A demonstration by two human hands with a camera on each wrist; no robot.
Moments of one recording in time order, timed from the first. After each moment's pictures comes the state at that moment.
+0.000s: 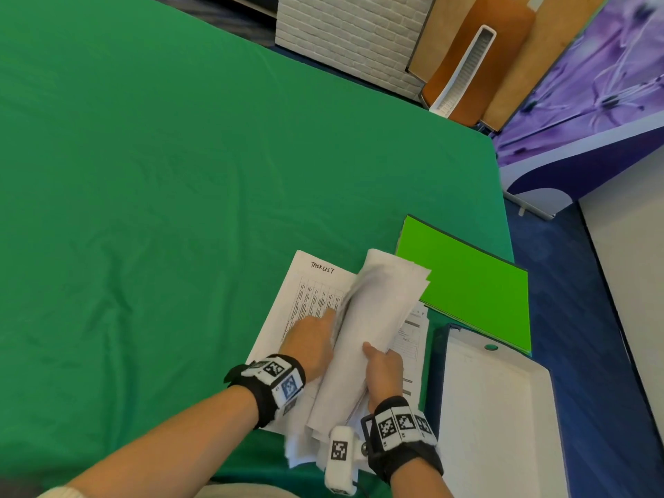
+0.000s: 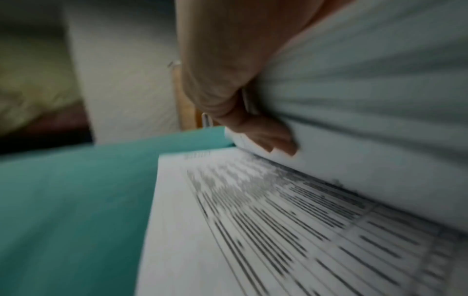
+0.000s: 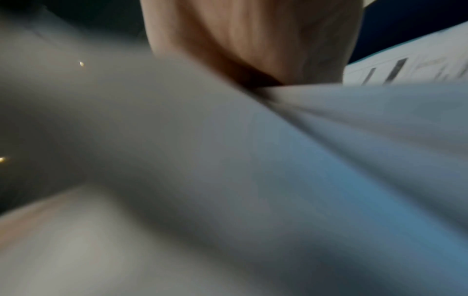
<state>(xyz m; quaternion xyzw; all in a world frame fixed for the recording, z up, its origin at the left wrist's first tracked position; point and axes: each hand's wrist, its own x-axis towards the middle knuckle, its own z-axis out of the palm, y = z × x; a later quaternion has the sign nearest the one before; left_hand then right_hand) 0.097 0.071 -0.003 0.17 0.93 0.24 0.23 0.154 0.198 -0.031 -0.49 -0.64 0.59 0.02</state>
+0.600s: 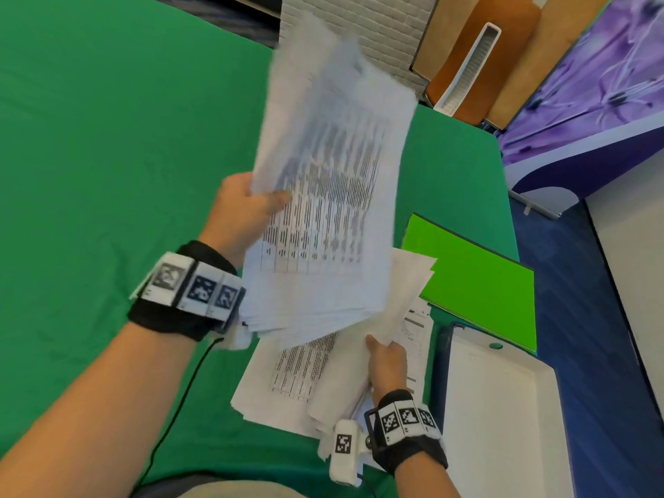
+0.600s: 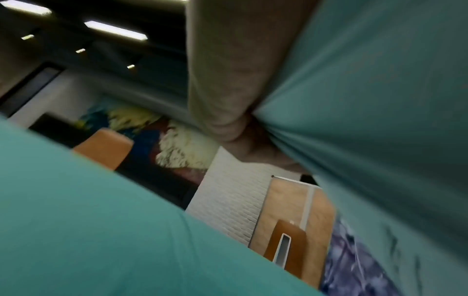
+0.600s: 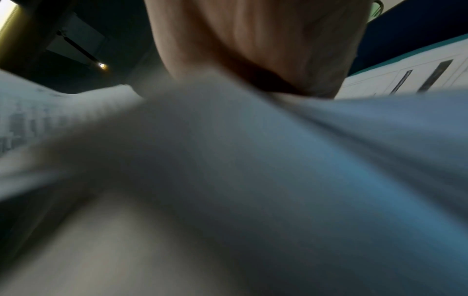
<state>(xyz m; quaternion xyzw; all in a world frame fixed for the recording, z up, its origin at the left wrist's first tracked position) 0.002 -0.015 0.129 -0.02 0.73 0.68 0.04 0.151 0.195 -0.021 -0.47 -0.66 0.58 0.00</state>
